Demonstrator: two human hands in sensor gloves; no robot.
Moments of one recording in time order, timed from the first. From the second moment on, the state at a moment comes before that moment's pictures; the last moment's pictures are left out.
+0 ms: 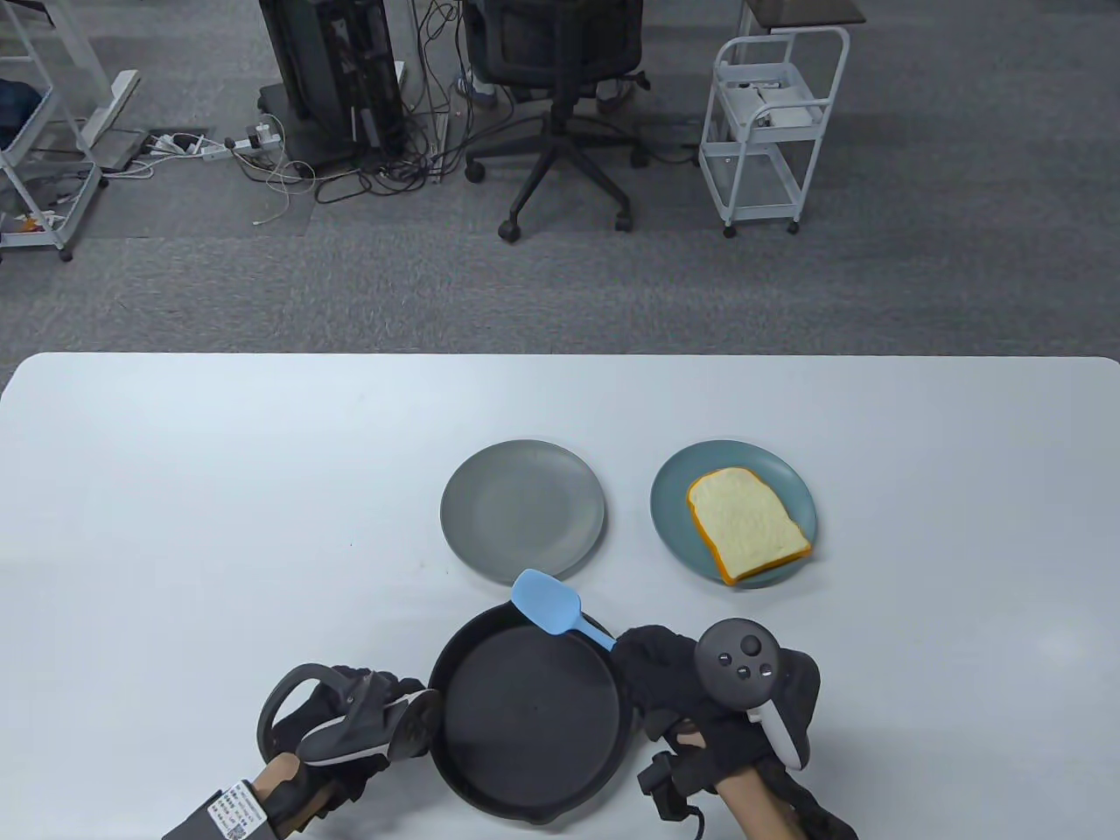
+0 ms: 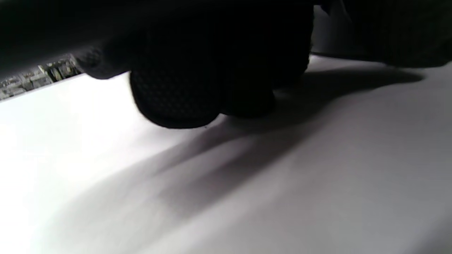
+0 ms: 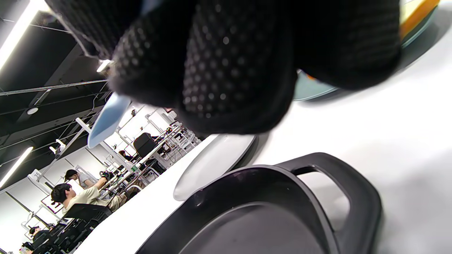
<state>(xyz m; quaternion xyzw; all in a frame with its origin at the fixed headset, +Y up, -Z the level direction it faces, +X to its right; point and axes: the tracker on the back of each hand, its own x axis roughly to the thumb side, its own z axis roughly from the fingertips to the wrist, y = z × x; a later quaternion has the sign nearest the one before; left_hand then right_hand) -0.217 -0.756 -0.262 -0.12 -0.22 -0.18 0.95 0.116 -0.682 -0.252 0.01 -0.01 0.93 0.36</state>
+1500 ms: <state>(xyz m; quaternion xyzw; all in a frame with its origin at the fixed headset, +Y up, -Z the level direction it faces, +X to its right) -0.309 -0.711 -0.287 -0.03 -0.10 0.00 0.99 0.097 -0.708 -0.258 0.02 0.06 0.97 0.21</state>
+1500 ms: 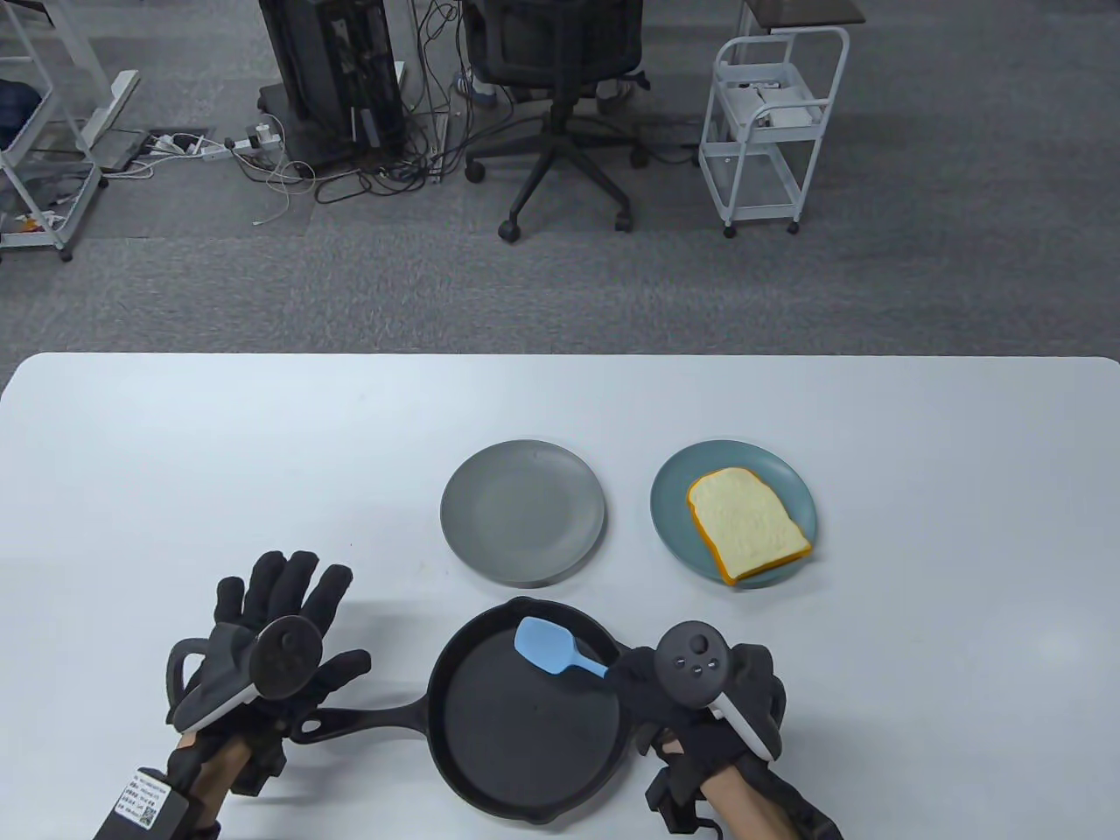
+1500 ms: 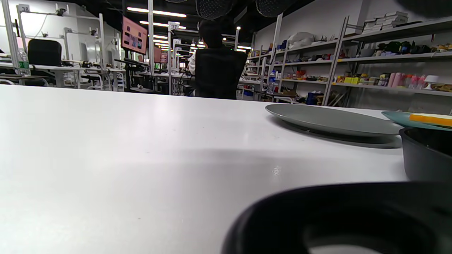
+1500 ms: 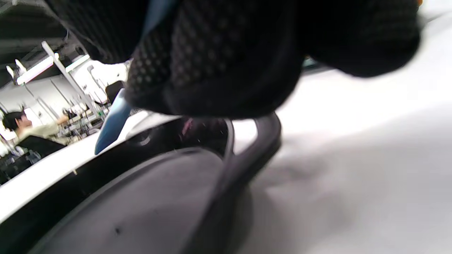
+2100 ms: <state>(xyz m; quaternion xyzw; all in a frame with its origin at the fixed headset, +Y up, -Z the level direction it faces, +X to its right) -0.303 -0.713 -0.287 -0.04 -0.10 -0.01 0.99 0.071 -0.712 -0.249 0.04 0.02 1.00 0.02</state>
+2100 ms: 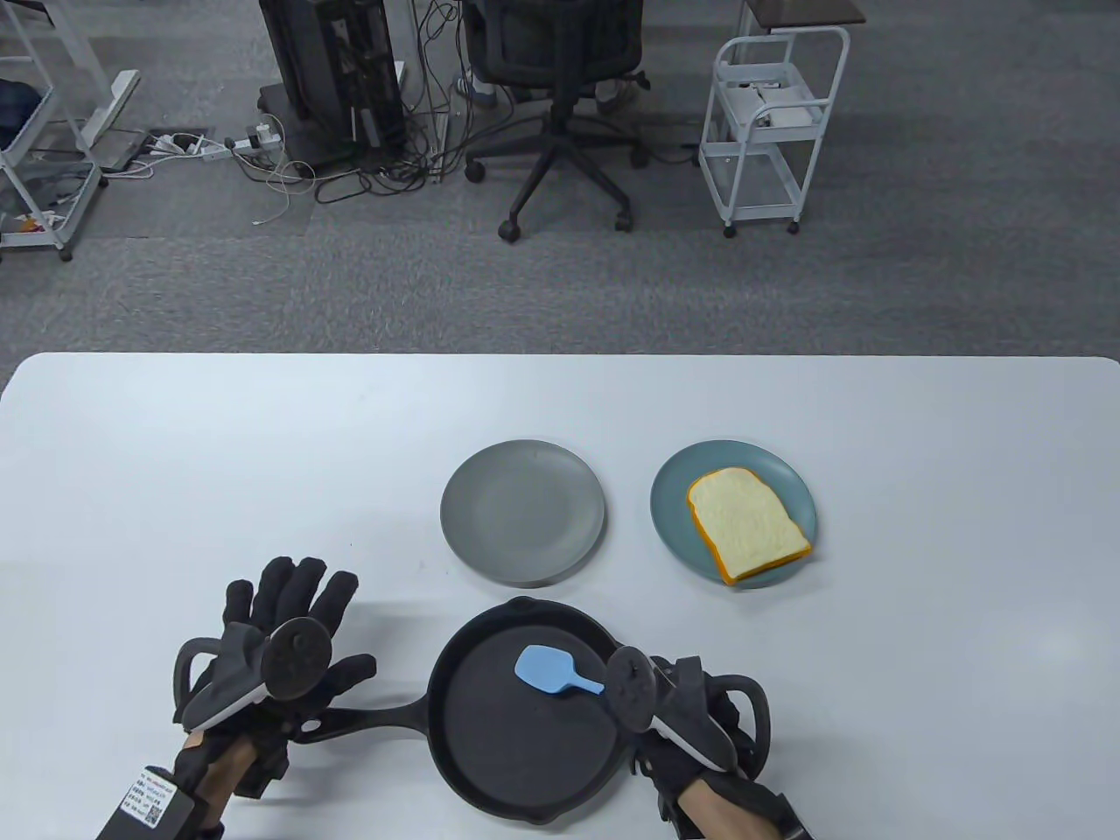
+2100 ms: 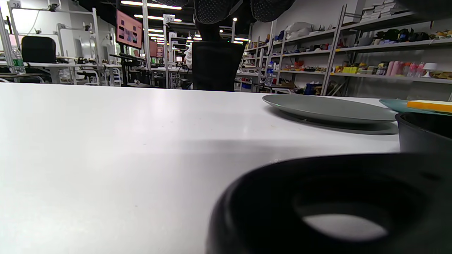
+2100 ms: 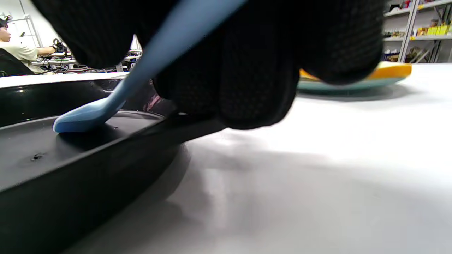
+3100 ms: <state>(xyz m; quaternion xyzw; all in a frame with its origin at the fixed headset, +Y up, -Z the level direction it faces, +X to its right) -0.301 -0.709 -0.285 -0.05 -0.11 -0.01 0.99 0.125 -0.680 -0.252 0.03 -0.07 0.99 0.07</state>
